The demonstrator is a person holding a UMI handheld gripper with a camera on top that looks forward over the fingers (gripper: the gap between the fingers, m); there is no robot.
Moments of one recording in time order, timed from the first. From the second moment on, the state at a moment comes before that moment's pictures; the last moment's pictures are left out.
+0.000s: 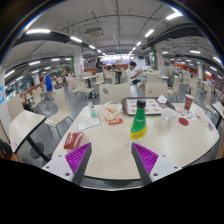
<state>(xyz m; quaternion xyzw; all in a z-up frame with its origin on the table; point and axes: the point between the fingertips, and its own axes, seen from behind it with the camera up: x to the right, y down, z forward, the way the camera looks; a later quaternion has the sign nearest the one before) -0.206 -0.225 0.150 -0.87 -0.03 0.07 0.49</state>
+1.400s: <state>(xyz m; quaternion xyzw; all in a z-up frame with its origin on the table) -0.052 0.117 0.157 -0.52 0.50 0.64 0.26</state>
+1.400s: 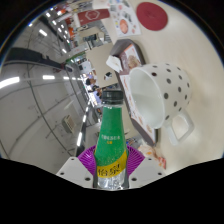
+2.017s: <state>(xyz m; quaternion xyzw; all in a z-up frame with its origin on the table) -0.007 0.107 0.250 -0.60 0.34 0.62 0.38</state>
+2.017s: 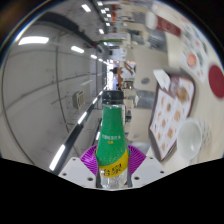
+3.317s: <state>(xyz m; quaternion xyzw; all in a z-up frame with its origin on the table) 0.220 0.085 0.085 -0.81 0.00 0.03 0.59</state>
